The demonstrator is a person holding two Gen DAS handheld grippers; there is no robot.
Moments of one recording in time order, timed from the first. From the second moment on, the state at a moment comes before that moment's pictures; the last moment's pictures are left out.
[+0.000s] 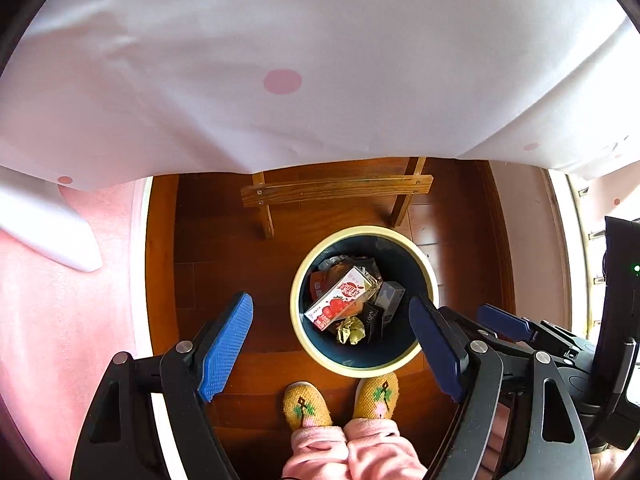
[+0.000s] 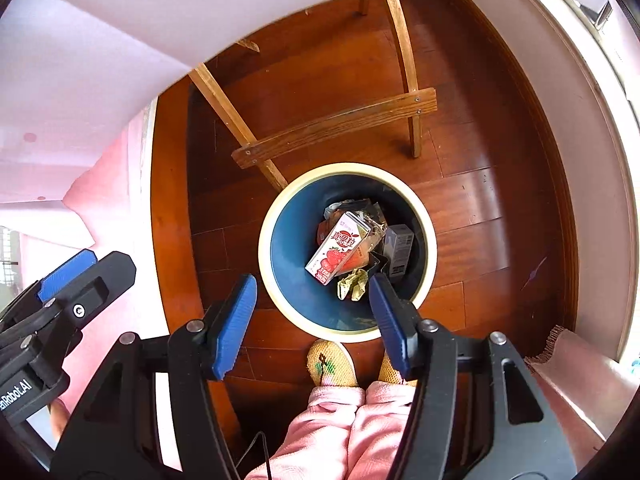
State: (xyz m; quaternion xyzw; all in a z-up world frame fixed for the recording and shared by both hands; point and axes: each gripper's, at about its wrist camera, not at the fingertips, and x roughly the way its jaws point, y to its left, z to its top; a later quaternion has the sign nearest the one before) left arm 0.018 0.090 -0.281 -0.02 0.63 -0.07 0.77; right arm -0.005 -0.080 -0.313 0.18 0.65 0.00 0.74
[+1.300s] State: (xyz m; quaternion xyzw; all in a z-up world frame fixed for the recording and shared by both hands) left arm -0.030 0.094 0.093 -0.01 0.50 -0.02 0.87; right arm -0.033 -0.075 0.075 0.11 0.51 0.07 0.85
